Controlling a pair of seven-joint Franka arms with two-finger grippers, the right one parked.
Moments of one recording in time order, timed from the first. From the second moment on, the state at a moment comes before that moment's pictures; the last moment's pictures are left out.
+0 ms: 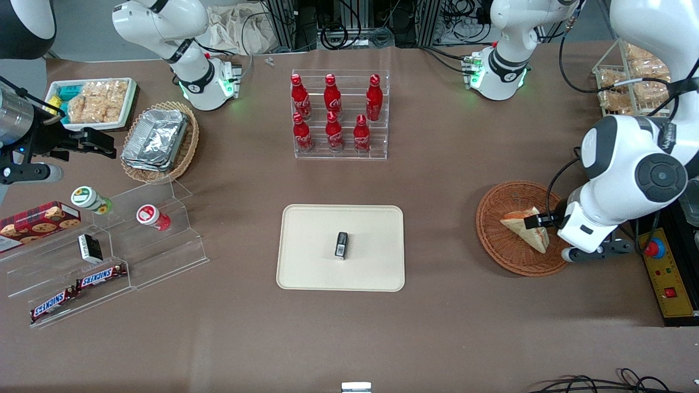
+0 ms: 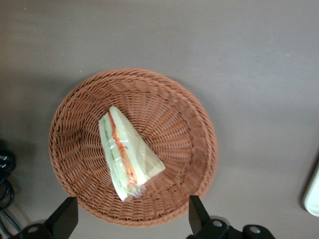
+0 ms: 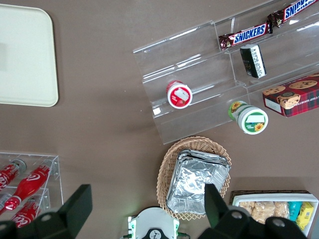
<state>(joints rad) 0.21 0.29 -0.32 -1.80 0.13 2.00 -0.34</state>
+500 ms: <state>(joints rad) 0.21 0.29 -0.31 -1.95 0.13 2.16 -0.59</state>
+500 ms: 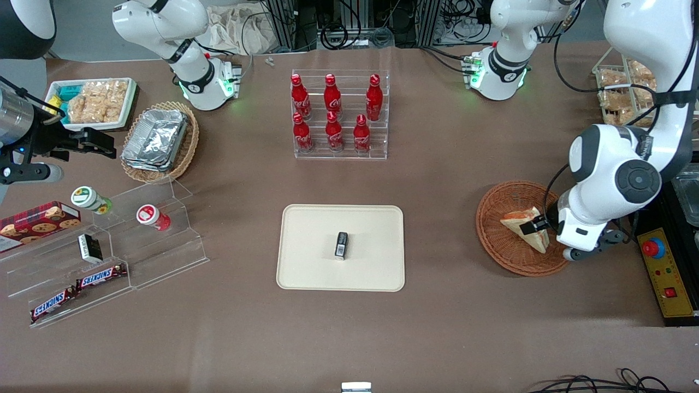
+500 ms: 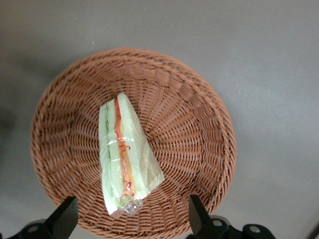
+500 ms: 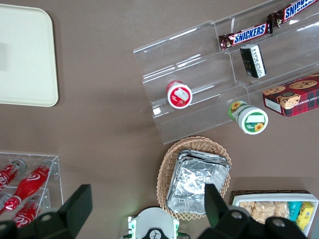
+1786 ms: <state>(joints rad) 0.21 0.40 -0.29 -2.00 0.21 2.28 -0.83</state>
